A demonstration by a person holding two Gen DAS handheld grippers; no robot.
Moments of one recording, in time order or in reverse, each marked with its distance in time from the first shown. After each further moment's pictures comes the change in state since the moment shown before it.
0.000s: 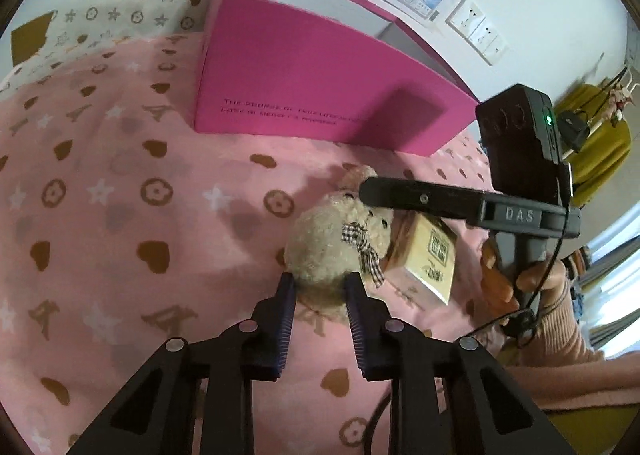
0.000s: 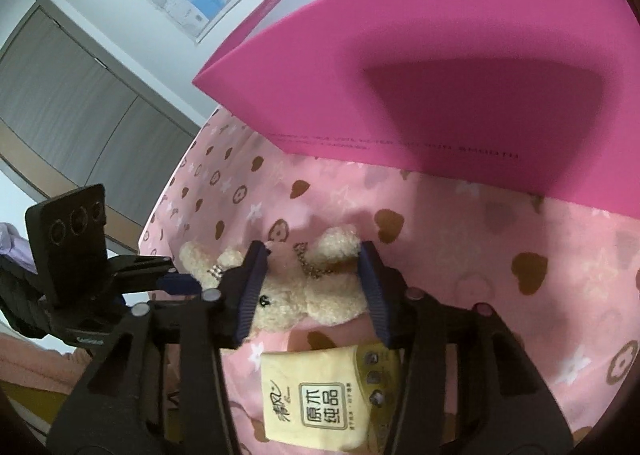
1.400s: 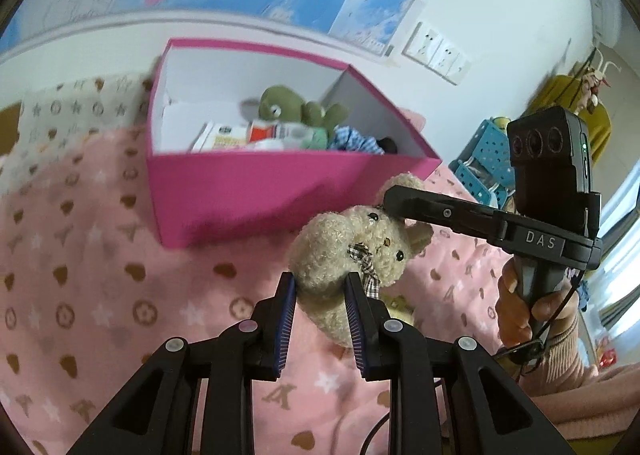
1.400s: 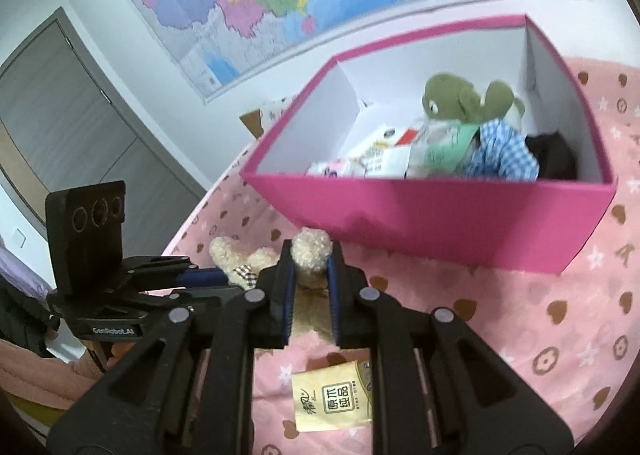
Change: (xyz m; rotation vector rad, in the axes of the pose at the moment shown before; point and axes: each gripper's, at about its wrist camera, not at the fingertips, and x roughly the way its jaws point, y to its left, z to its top) left arm -0.026 -0.048 0.056 0.139 -0.108 -0.023; right arm -0.078 0.035 0.020 -0.051 -0.230 -0.086
